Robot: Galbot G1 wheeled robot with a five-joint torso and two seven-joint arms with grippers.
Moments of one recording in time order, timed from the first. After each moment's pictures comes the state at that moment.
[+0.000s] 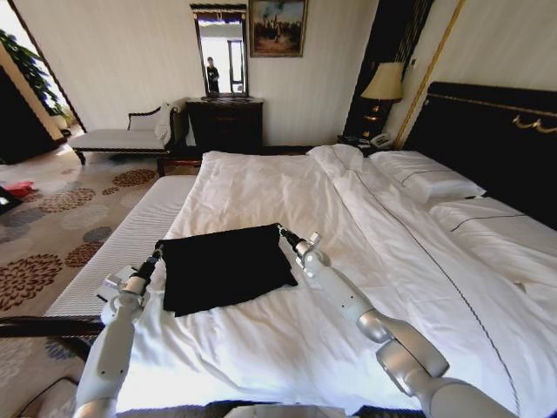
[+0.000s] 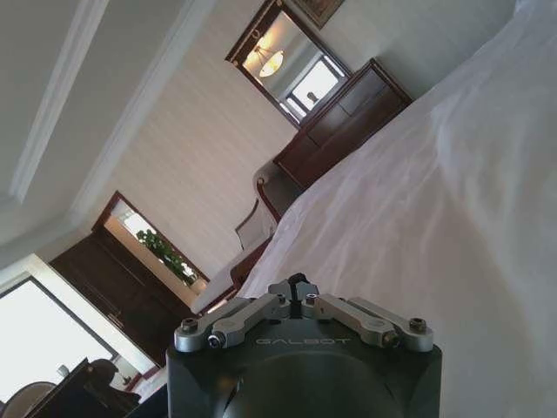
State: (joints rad) left arm 0.94 -1.17 -0.79 -1.21 -1.09 0.20 0.47; right arm -0.44 1.33 -0.09 0.90 1.28 0.05 -0.28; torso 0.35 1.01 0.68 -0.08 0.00
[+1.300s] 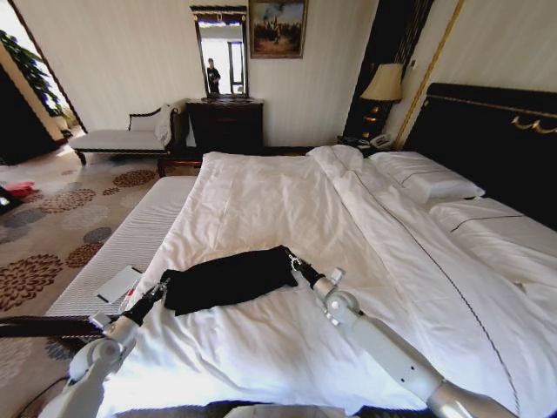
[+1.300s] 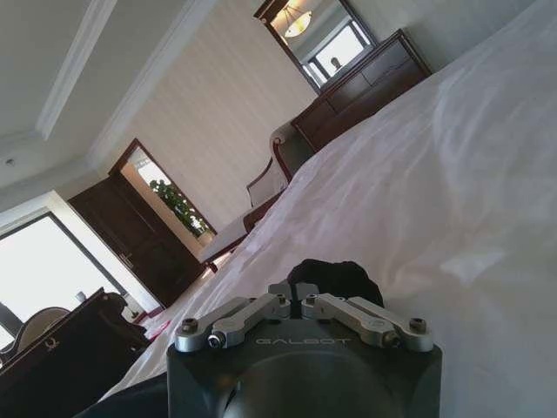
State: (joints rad) left arm 1.43 -1.05 -0.80 -1.57 -1.05 0.10 0.61; right arm -0.86 0.99 -0.12 1.51 1.26 0.09 -0.15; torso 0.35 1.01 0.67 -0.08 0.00
